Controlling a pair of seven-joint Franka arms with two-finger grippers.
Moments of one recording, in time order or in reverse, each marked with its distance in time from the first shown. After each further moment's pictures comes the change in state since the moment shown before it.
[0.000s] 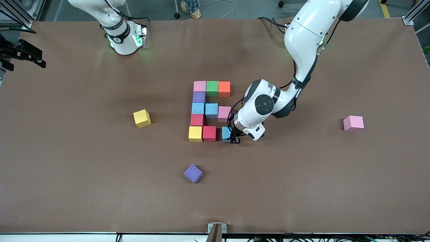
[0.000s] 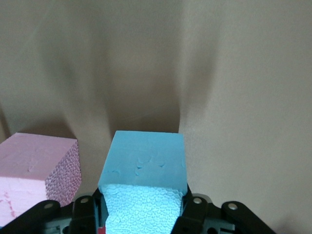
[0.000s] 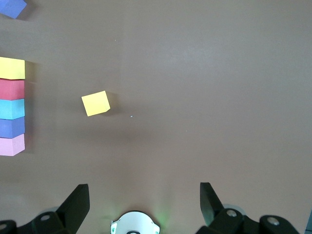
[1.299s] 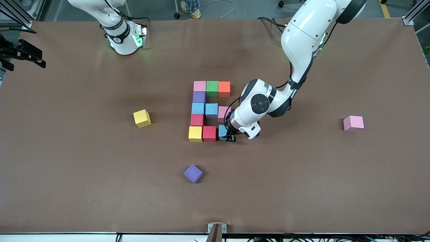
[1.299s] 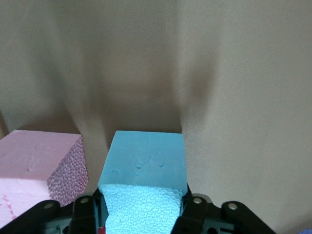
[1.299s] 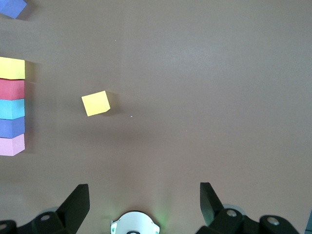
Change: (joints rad) left arm -0.004 0.028 -0.022 0.006 -0.001 0.022 0.035; right arm 0.000 0.000 0.000 0.000 0.000 0.000 0.000
